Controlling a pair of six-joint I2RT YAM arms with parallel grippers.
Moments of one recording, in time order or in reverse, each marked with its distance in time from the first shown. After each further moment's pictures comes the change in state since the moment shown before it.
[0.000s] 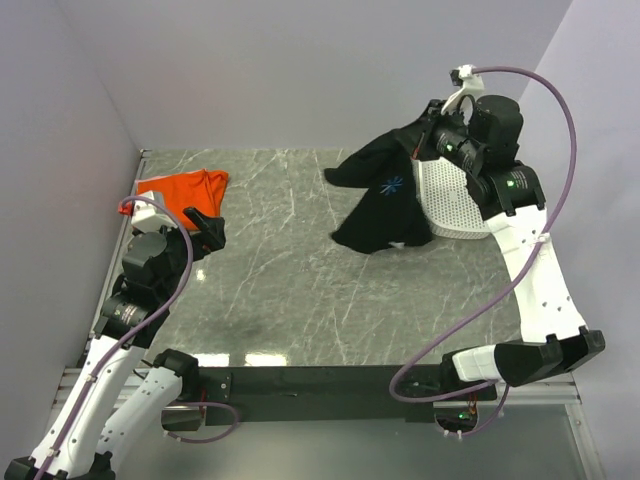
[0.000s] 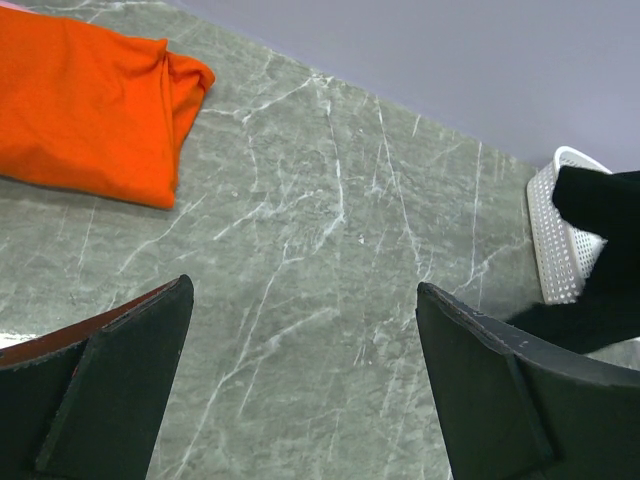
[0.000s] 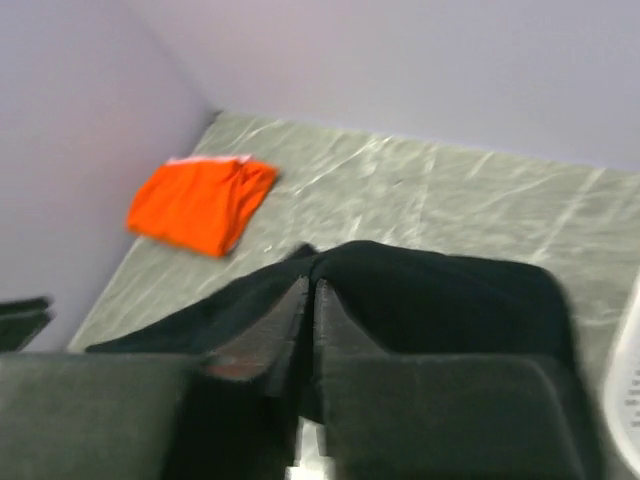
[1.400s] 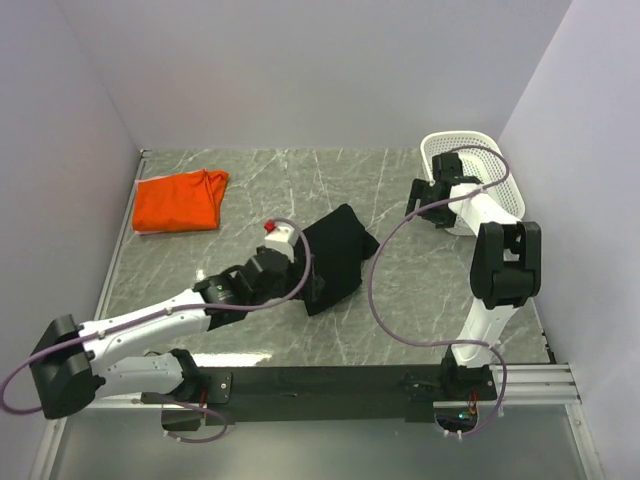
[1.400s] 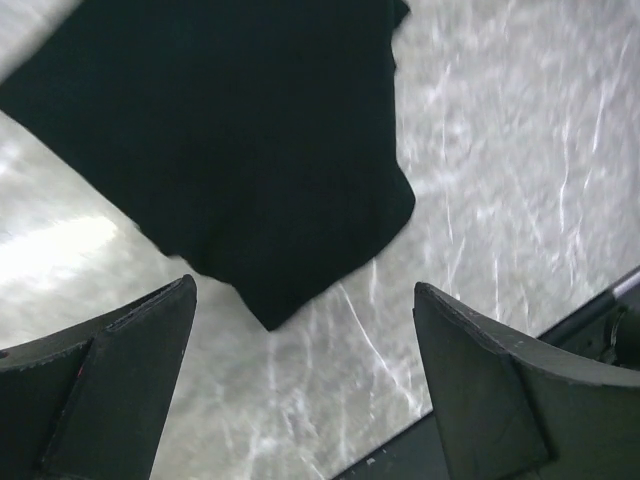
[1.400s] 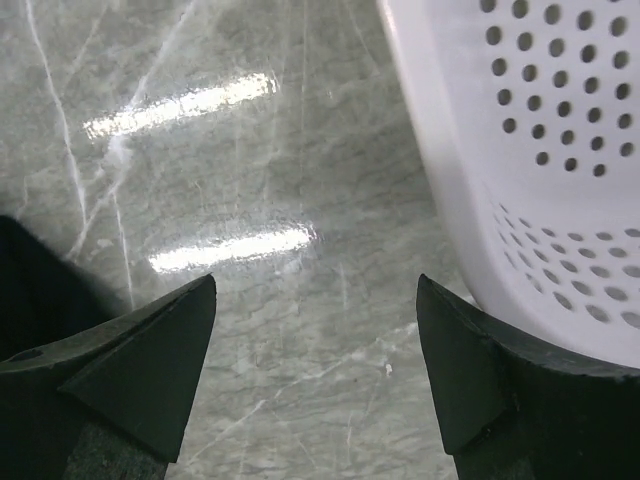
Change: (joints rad) left arm -0.623 0.479 -0.078 0.209 0.000 -0.088; right arm -0.183 0.501 -0.344 -0.050 0.336 -0.036
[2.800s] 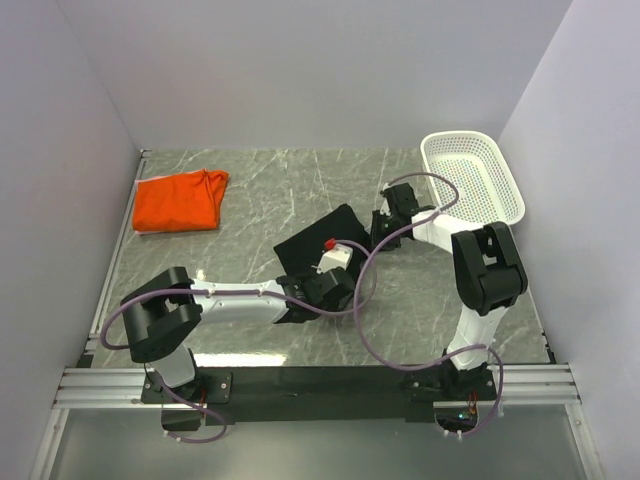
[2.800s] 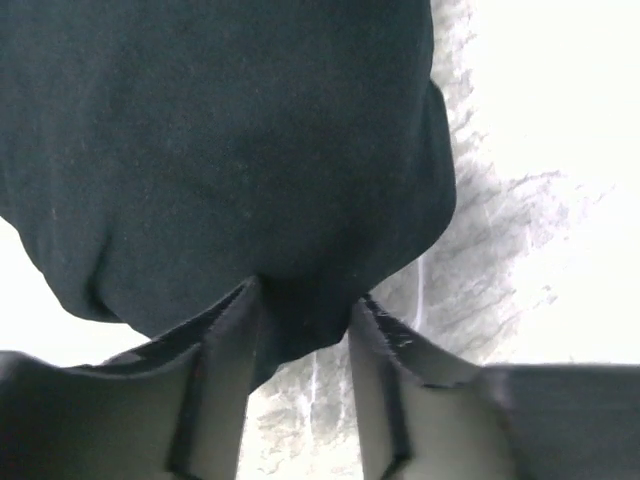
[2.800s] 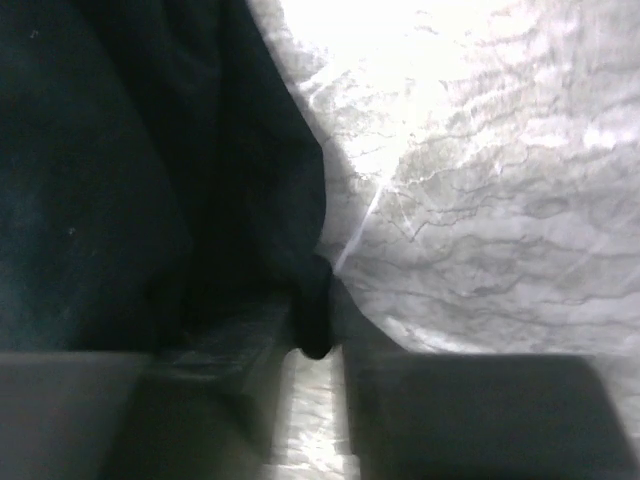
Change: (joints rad) left arm -0.202 0.555 0.232 -0.017 -0.224 0.008; right arm 0.261 -0.024 -0.270 0.277 -0.240 0.095
